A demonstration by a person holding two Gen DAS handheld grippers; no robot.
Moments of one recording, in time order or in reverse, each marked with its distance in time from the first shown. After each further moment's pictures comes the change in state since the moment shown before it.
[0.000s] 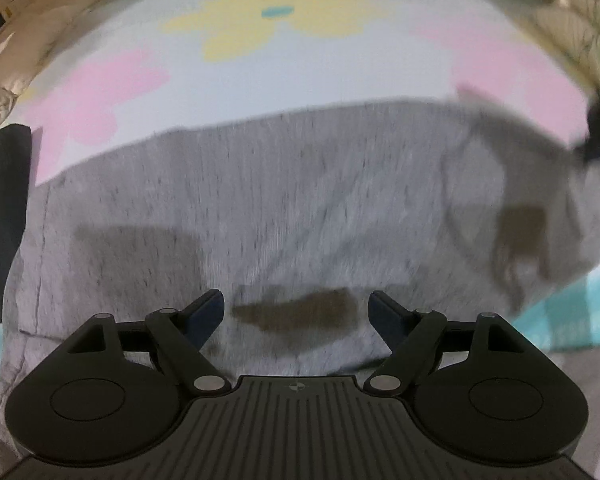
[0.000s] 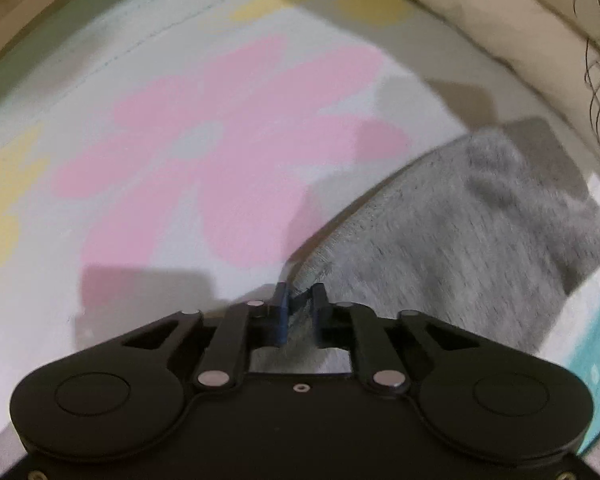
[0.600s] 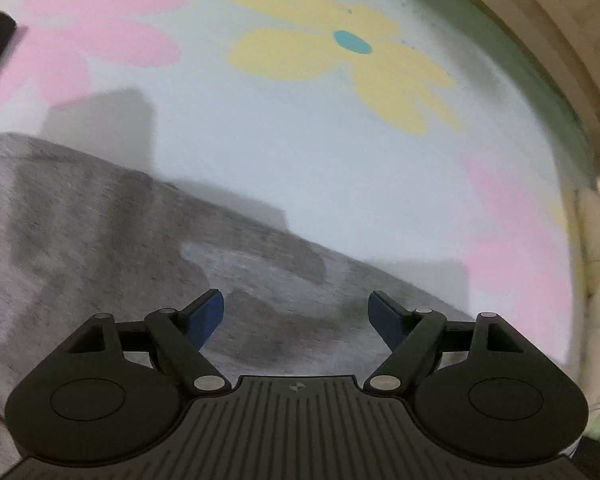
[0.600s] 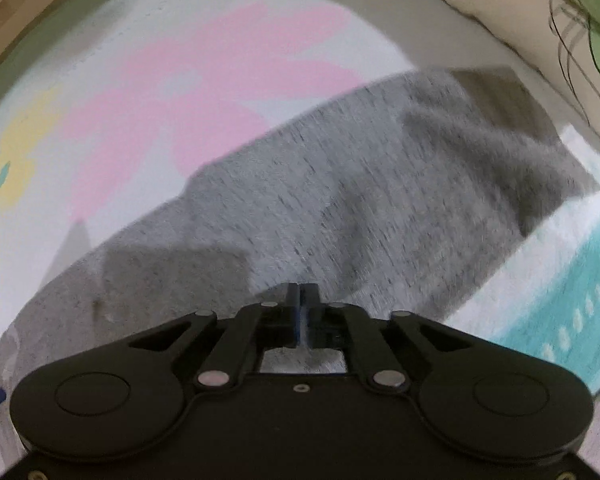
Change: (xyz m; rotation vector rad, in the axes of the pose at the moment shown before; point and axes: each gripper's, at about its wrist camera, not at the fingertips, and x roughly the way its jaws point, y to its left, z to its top) left arm 0.061 0.027 0.103 -0.483 0.068 -0.160; right arm -0.027 -0.055 -0.046 -0.070 0.037 0.080
